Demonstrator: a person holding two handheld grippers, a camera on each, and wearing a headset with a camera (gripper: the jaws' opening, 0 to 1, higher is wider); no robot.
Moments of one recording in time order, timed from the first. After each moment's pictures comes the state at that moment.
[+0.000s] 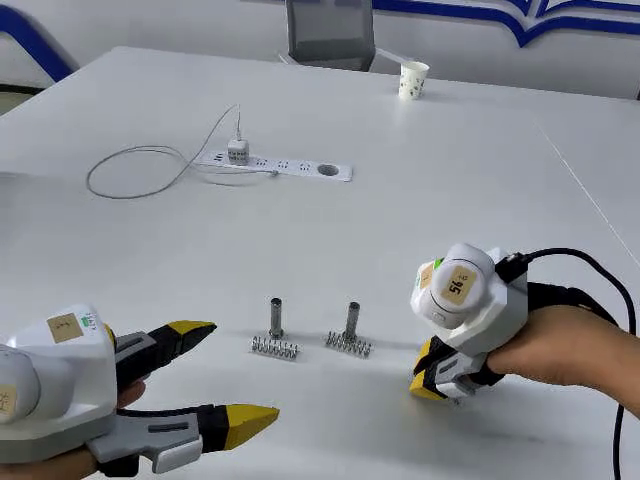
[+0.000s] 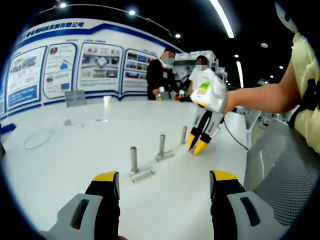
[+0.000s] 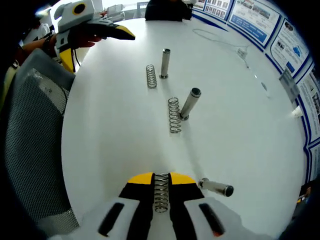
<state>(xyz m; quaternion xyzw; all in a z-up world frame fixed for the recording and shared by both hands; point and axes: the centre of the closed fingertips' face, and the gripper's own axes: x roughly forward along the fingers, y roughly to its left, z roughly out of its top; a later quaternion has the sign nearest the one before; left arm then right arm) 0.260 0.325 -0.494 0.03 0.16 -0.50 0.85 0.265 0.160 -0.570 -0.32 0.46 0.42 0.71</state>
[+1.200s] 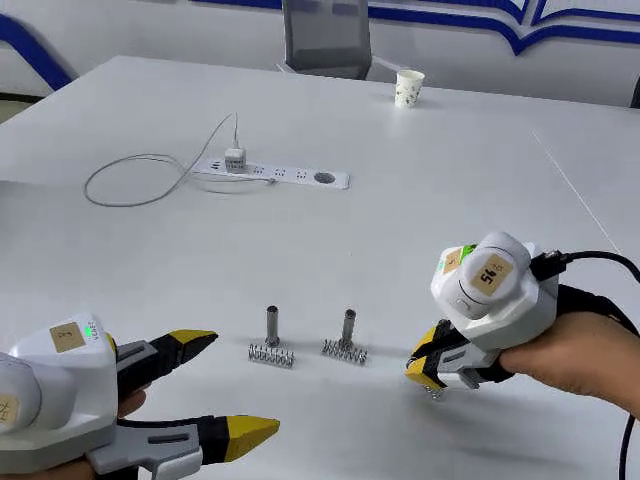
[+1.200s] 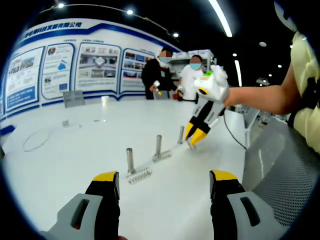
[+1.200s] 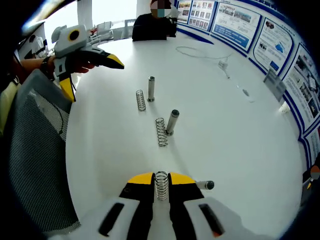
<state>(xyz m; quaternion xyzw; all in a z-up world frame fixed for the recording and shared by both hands) 0.256 0.320 -0.492 0.03 0.16 -0.51 0.85 0.274 0.162 -0.533 -0.27 0.40 0.39 0.78</state>
